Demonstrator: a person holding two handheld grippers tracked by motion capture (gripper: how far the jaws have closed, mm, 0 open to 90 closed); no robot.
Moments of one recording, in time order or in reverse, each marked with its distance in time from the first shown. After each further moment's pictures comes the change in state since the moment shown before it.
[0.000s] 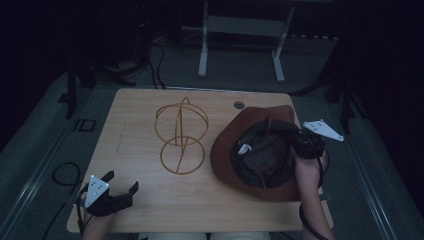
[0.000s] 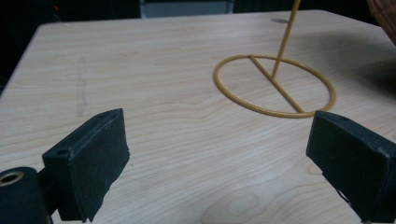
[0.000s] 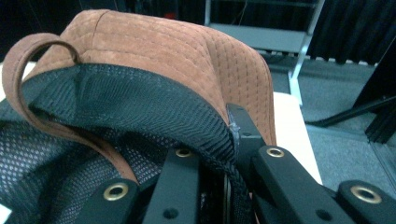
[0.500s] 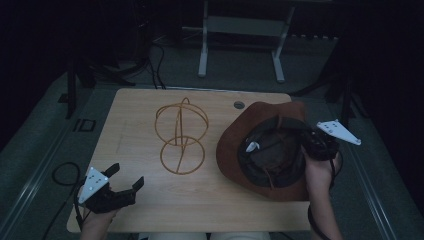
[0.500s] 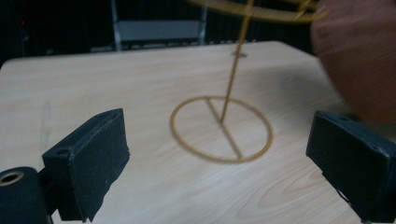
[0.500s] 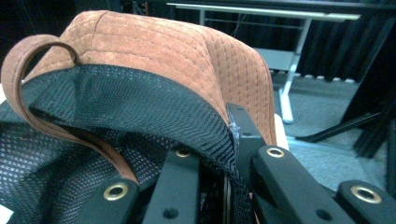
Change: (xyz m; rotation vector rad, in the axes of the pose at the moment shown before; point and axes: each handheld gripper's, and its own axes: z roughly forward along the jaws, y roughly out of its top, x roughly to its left) left arm -0.033 0.061 -0.025 -0.074 -0.112 0.017; right arm -0.011 0.013 -0.028 -0.065 -0.026 -0.021
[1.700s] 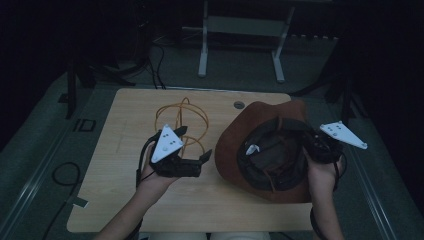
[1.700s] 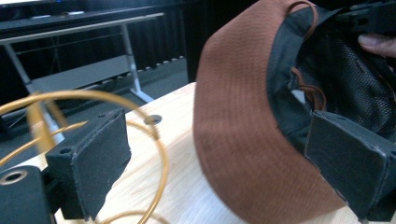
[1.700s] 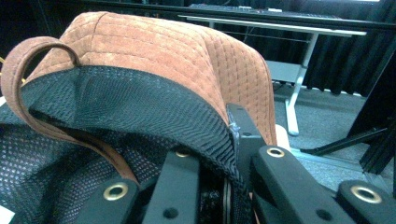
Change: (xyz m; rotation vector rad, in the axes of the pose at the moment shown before) left arm -0.118 0.127 0.088 -0.032 -0.257 0.224; right arm 0.006 0.008 -0.017 -0.037 0.046 -0.013
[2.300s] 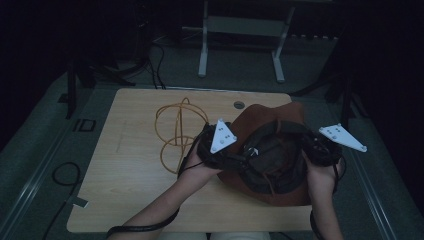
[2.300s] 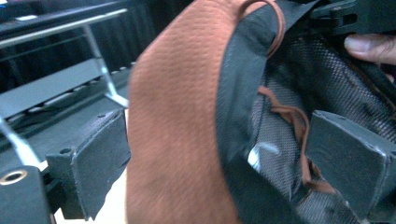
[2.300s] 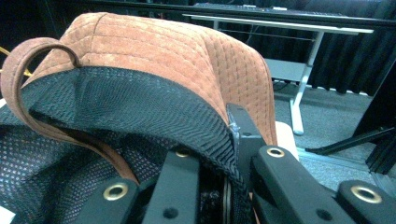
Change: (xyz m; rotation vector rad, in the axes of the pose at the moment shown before) left arm -0.046 0.023 0.088 0.050 -0.086 0.097; right arm 0.004 -0.004 -0.004 0.004 0.013 0.000
